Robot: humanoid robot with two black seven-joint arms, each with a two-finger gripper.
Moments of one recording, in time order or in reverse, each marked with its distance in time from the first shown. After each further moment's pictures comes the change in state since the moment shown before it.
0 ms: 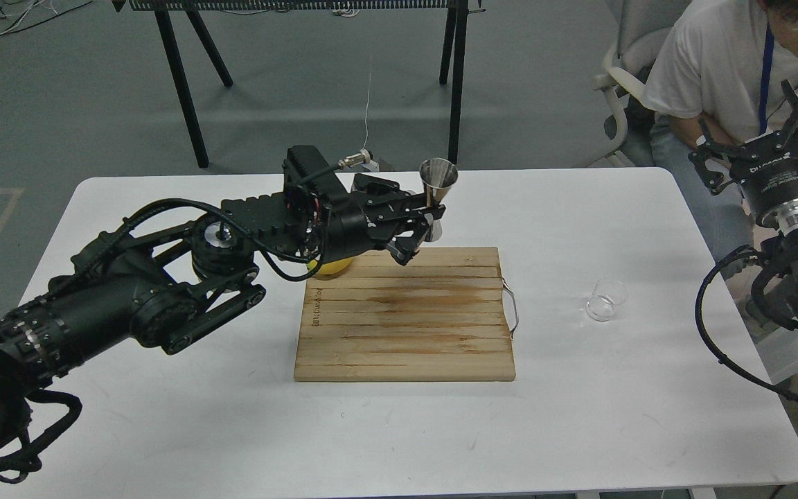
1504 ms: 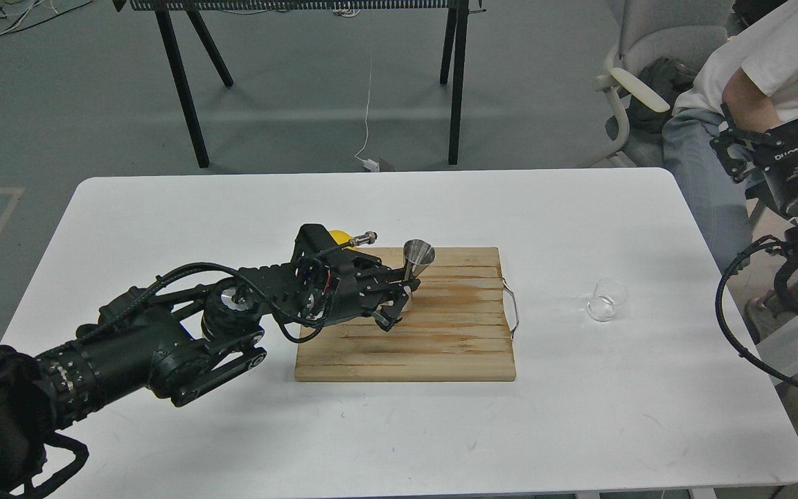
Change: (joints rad) left arm 0.129 -0.025 0.108 0.163 0.000 0.023 0.064; right arm 0.000 -0.043 0.013 0.038 0.001 0.000 0.000
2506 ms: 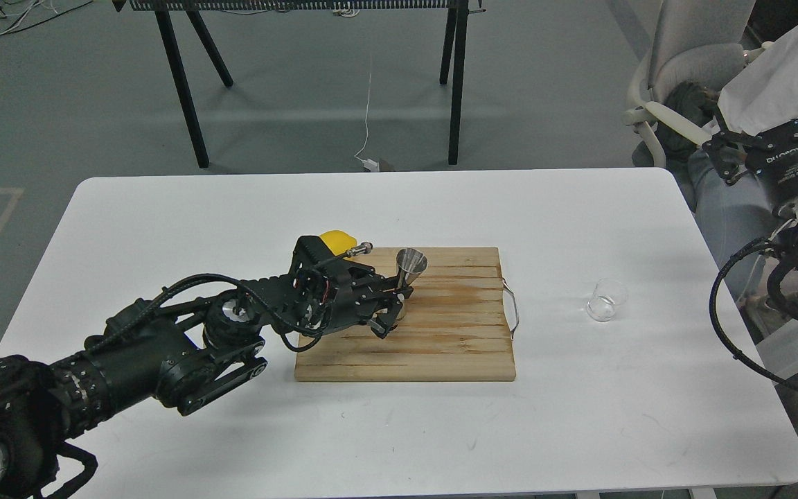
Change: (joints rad) left arm 0.027 -0.030 0.011 0.059 0.000 0.031 0.000; right arm 0.000 0.012 -0.008 -0.002 -0.002 0.000 0.000
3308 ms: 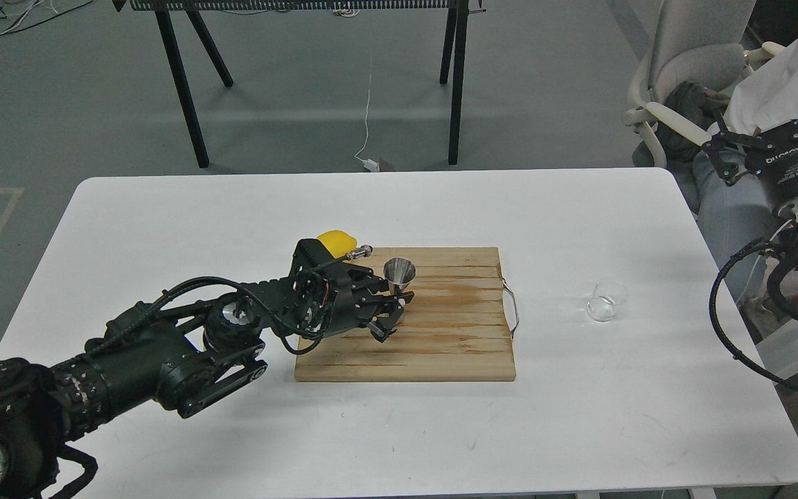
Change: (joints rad) left arm 0.006 -0.001 -0.001 -0.001 0.000 0.000 0.000; right arm 0.000 0.000 -0.002 -0.001 0.000 0.000 0.000
